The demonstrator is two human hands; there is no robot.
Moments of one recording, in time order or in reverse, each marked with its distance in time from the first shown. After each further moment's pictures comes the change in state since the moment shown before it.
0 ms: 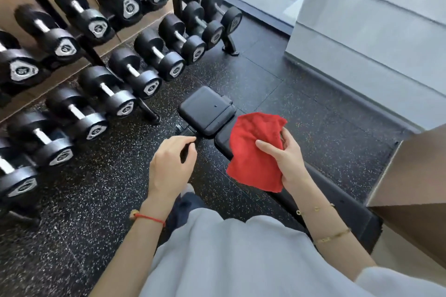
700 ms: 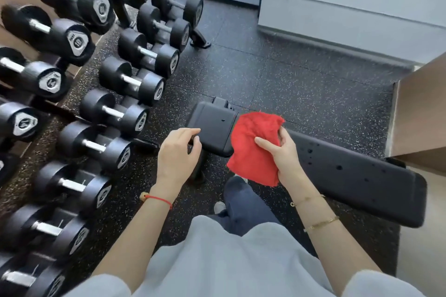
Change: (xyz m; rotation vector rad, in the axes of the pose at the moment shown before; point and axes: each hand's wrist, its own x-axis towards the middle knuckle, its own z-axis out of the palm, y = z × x) left_hand 0.273 -0.132 0.009 0.052 -0.290 0.329; right_hand 0.168 0.032 0.157 0.132 0.395 0.064
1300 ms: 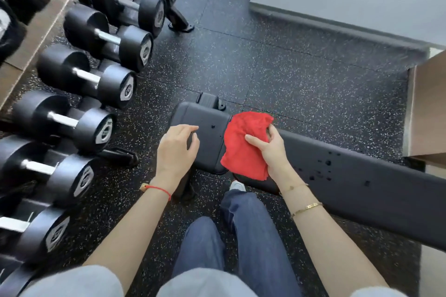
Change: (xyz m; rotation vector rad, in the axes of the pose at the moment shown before) left_hand 0.116 -0.114 0.207 0.008 -0.093 0.043; right_hand 0.210 0.127 0.011 -0.050 0.078 0.080
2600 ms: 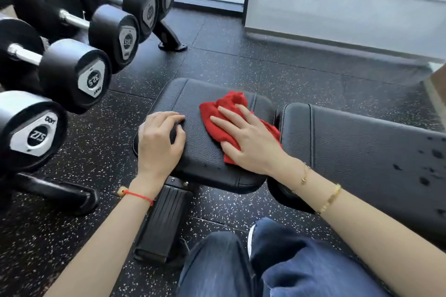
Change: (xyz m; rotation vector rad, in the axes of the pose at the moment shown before) left_hand 0.018 -0.222 0.223 -0.059 0.392 0.238; right_hand 0.147 0.217 0.083 -1.487 -0.134 -1.017
